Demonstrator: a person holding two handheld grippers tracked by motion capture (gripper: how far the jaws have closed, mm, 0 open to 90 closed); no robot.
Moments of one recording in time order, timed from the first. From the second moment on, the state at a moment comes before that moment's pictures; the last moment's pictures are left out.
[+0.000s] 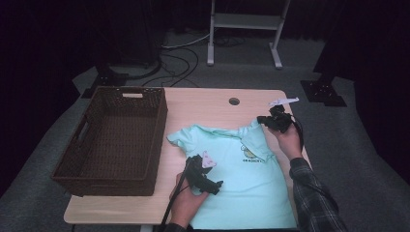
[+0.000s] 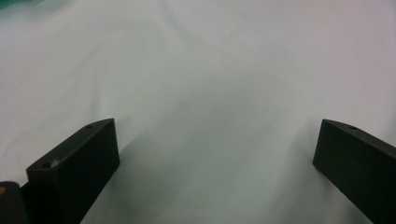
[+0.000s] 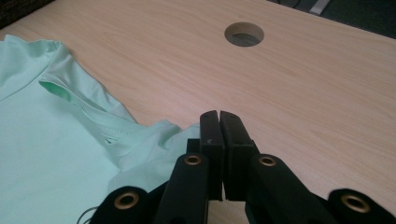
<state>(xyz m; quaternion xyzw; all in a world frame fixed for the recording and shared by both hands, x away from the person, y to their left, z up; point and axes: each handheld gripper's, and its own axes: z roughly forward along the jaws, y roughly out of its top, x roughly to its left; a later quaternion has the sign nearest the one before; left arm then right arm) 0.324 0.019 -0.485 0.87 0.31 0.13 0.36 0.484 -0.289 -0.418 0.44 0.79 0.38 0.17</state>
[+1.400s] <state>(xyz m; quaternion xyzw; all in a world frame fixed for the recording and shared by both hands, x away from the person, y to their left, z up) 0.324 0.019 -0.485 0.87 0.30 0.13 0.36 0.482 -0.301 -0.426 0.46 0.79 0.37 0.17</state>
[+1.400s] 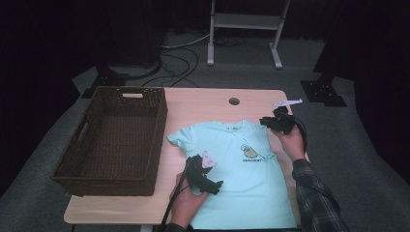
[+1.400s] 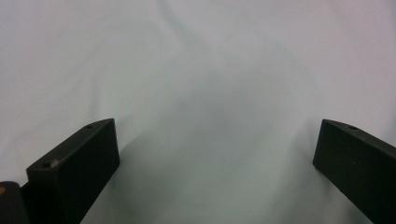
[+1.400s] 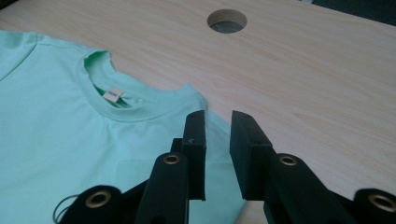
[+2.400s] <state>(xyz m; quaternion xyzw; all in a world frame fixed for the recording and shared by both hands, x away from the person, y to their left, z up) 0.324 0.019 -0.485 0.87 0.31 0.13 0.36 0.415 -0.278 -0.467 0.41 0.82 0.38 0.15</state>
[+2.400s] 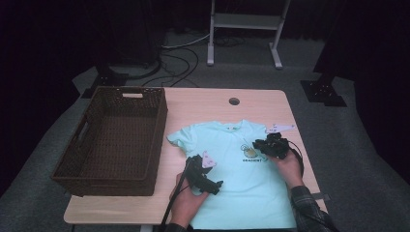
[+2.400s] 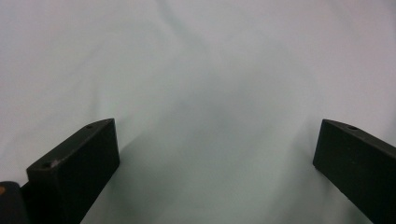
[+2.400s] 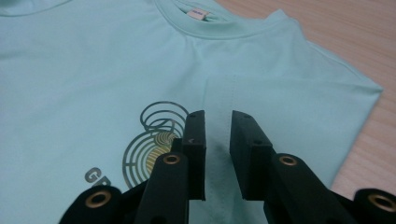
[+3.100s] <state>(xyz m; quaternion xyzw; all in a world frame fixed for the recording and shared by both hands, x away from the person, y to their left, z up) 0.324 0.019 -0.485 0.87 0.31 0.13 0.36 0.407 -0.266 -0.477 0.38 0.83 0.35 0.20</state>
